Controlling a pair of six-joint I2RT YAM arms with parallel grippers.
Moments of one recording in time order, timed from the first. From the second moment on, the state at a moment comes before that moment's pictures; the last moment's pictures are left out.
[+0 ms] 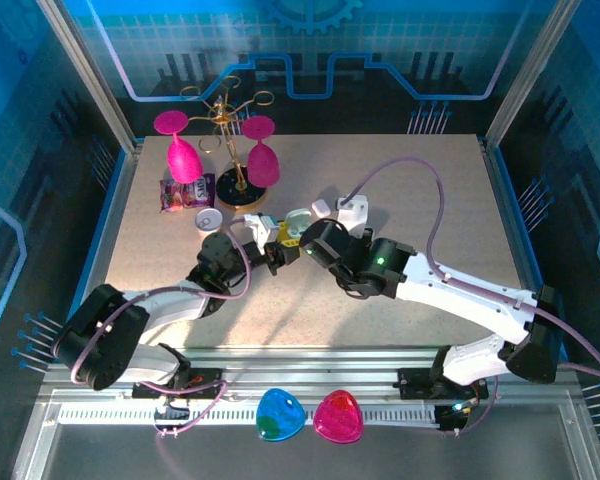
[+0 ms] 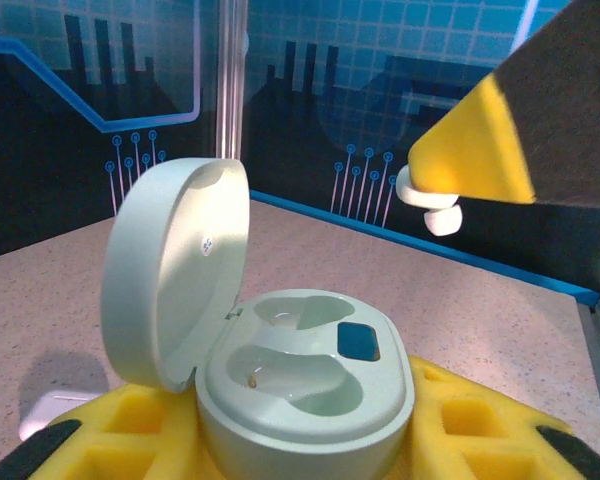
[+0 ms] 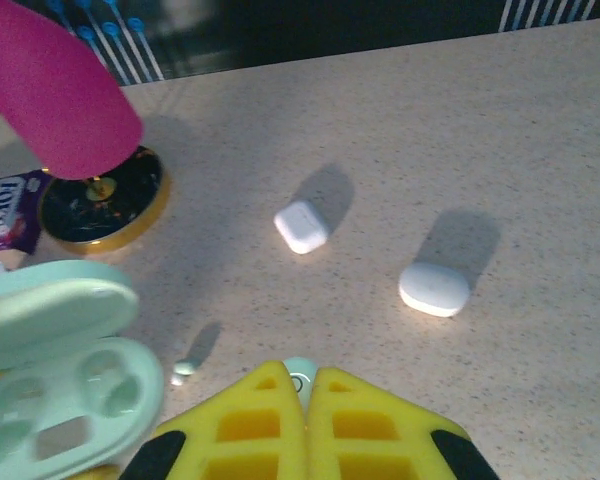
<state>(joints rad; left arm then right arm) -0.53 1.38 0.45 0.97 0.48 -0.12 1.06 1.37 1.28 -0.77 0.83 0.88</state>
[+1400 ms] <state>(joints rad) -0.64 1.45 0.50 0.97 0.32 -0.09 1.05 1.43 1.27 -0.59 0.65 0.84</state>
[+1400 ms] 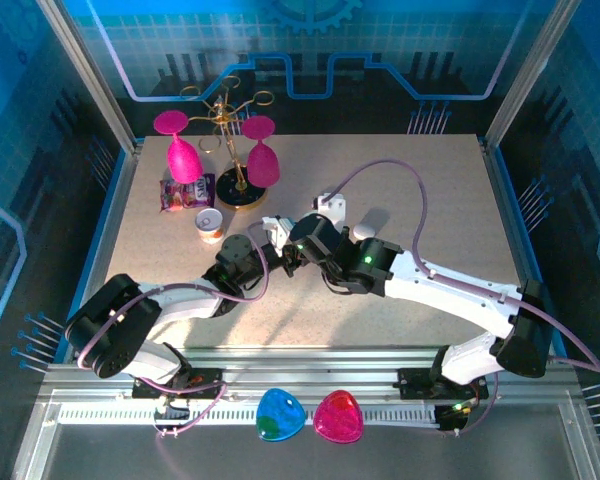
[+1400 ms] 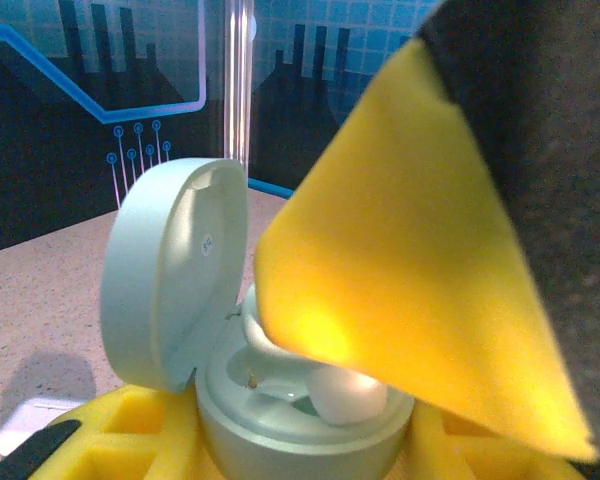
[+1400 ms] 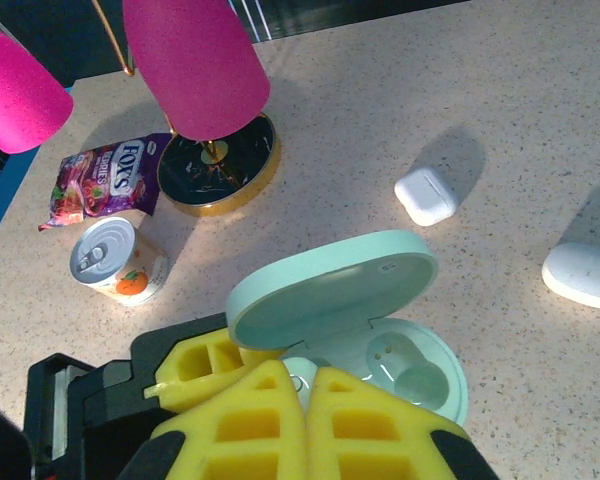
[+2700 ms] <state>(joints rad) -0.54 1.34 0.43 1.03 0.33 -0.17 0.86 1.05 0.88 -0.27 0.42 0.62</state>
